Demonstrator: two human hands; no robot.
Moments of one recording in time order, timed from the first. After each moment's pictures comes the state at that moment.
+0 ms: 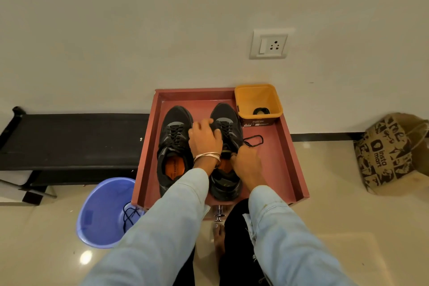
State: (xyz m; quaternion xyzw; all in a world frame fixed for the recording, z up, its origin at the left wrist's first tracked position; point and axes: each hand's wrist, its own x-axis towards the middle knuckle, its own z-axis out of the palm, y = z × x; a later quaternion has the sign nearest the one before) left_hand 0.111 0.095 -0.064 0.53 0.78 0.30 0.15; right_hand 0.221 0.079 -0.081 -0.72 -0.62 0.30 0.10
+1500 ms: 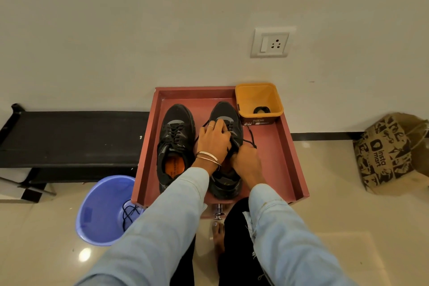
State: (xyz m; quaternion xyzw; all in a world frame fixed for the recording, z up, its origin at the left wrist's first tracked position) left_hand 0.115 0.095 -0.065 0.76 0.65 0.04 -0.01; right_hand 0.221 0.083 -0.096 -0.72 -0.61 0.31 0.14
